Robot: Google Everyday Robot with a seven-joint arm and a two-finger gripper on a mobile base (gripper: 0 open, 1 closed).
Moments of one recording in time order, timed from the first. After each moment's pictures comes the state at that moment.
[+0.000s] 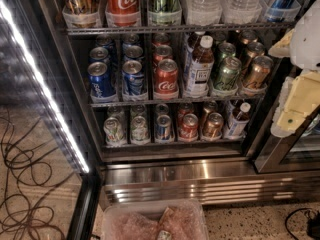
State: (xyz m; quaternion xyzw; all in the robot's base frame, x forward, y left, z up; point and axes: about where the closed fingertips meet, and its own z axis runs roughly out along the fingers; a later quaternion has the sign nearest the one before) arm 0.438 -0.217 0.976 -0.60 0.78 -0.03 0.16
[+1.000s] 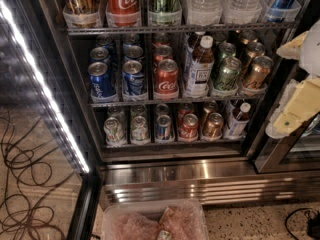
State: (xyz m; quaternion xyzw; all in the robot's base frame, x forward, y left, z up) arm 0.436 -0.213 0.978 -0.56 0.79 -0.02 0.22
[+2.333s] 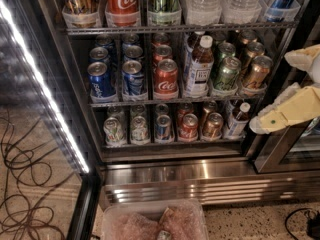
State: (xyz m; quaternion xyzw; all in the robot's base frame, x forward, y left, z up) arm 0.435 -0.206 0.979 -0.45 0.81 0.07 0.37
